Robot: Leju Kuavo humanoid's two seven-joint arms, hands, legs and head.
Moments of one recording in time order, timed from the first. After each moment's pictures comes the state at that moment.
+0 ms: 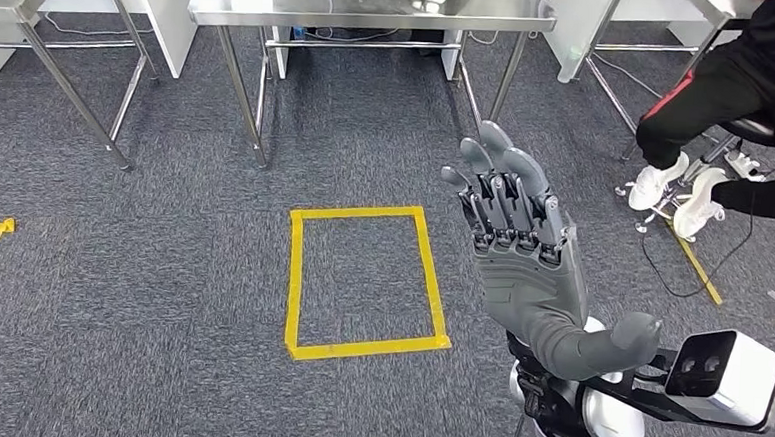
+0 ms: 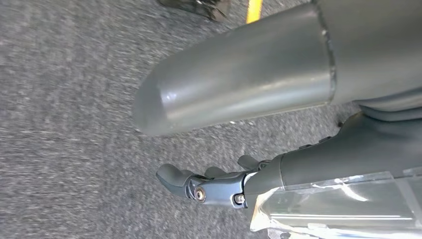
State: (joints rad) left arm 0.01 -0.12 0.71 -0.28 -0.68 0.19 -0.36; right arm -0.16 -0.08 0.38 -1.78 -0.38 0.31 -0.37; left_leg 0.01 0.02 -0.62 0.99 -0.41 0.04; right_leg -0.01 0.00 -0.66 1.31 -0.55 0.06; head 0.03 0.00
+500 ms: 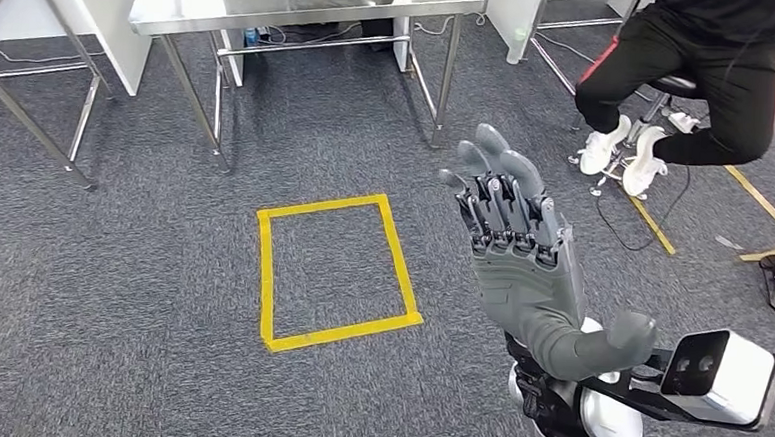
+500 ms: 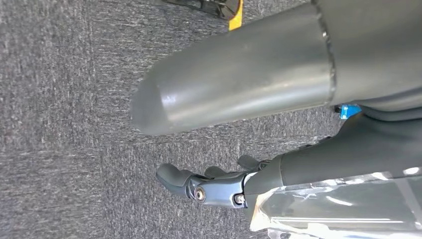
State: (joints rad) left arm 0.03 -0.11 0.72 -0.28 -0.69 0.19 -0.37; right arm -0.15 -0.08 0.39 -1.78 -0.38 0.31 -0.38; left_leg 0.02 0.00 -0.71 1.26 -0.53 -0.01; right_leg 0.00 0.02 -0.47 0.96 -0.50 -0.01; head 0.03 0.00
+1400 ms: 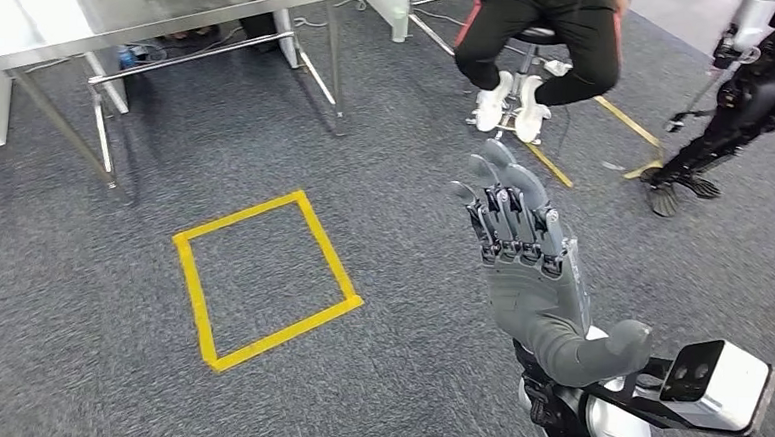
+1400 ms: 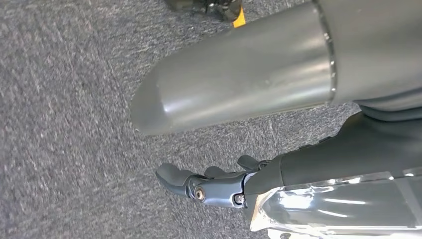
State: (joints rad) left arm 0.02 -0.09 0.72 -0.27 -0.72 0.17 -0.39; right arm -0.11 -0.12 0.37 -1.78 -0.36 0.29 -0.40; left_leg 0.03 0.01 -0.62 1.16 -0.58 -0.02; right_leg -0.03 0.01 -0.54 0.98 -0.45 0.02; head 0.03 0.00
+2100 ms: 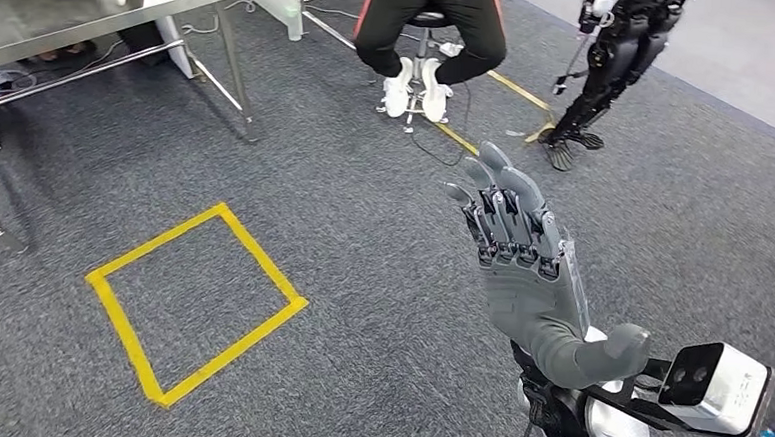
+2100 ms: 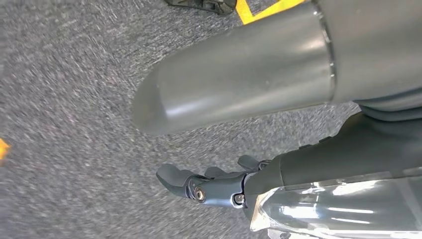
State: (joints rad) left arm 0.02 -0.09 0.72 -0.26 -0.71 0.17 -0.39; right arm -0.13 -0.12 0.38 -1.77 -0.36 0.29 -0.40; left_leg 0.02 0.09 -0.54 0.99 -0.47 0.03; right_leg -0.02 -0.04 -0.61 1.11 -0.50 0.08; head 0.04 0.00
